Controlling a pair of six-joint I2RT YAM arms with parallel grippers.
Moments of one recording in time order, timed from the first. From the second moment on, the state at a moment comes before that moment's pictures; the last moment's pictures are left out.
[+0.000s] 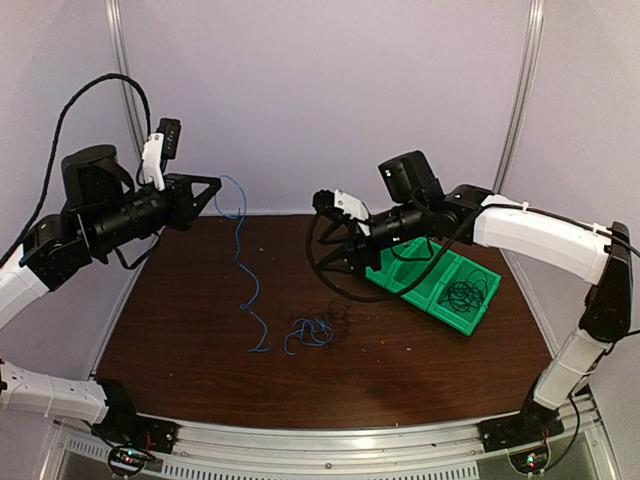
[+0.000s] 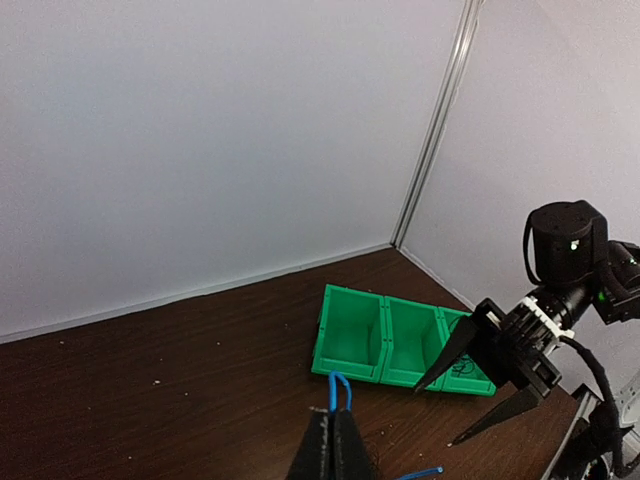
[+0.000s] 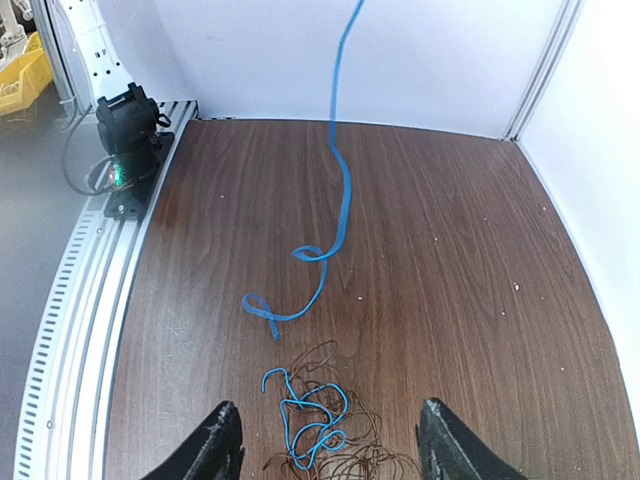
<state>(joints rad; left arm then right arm) -0.81 0.98 1.20 -0.33 -0.13 -0.24 0.80 1.65 1.50 -0.42 -0.58 -0.46</state>
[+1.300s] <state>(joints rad) -0.81 0.96 1.15 -0.18 0.05 -0.29 0.83 1.96 1.57 -0.17 -0.87 0.01</state>
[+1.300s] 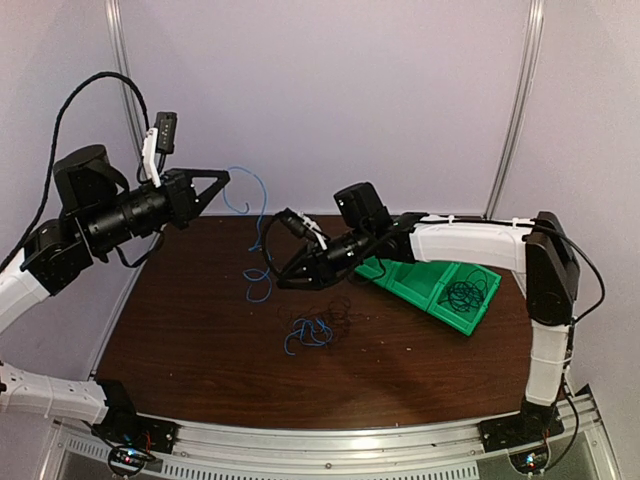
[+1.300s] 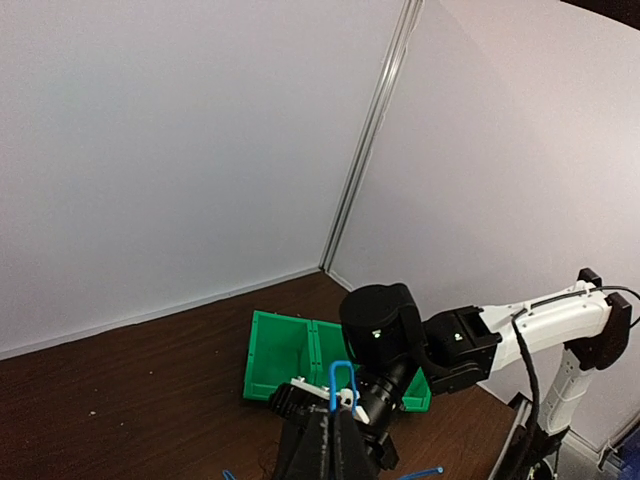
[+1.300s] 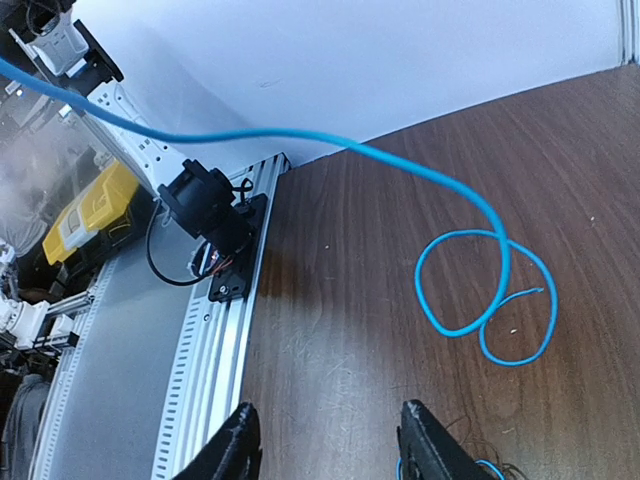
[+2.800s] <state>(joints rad) -0.80 1.17 1.04 -0.22 -0.32 0.01 0.35 1.72 1.74 -0.29 -0.76 -0.08</state>
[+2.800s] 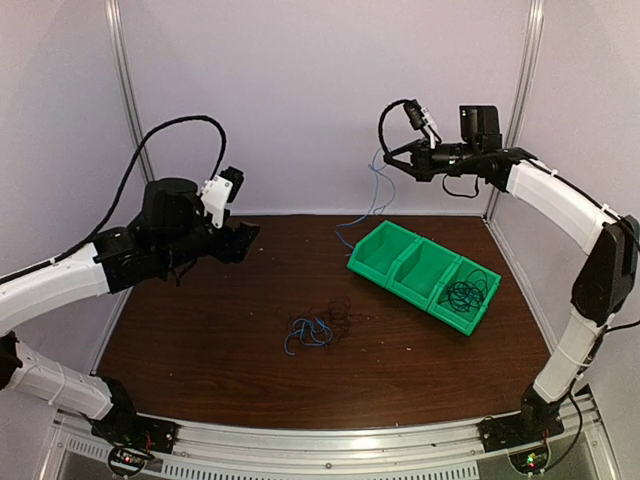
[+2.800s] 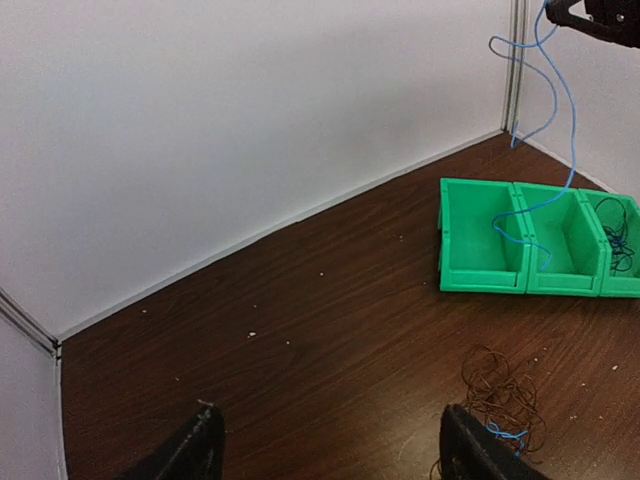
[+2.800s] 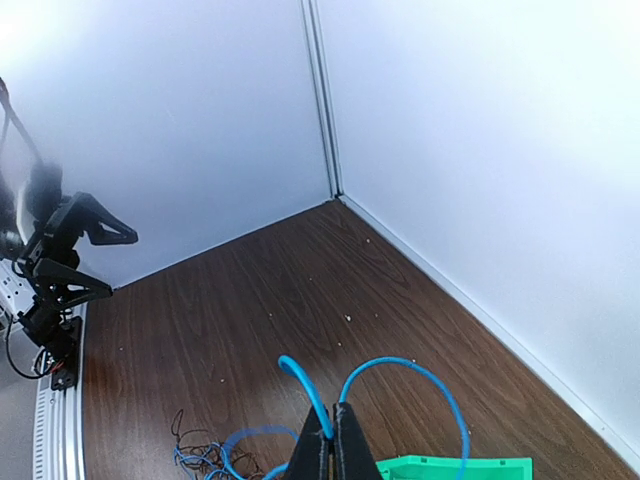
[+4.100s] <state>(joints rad) -0.65 1.14 0.83 0.08 -0.36 0.07 0.01 1.54 1.26 -0.28 -0.81 -0.10</state>
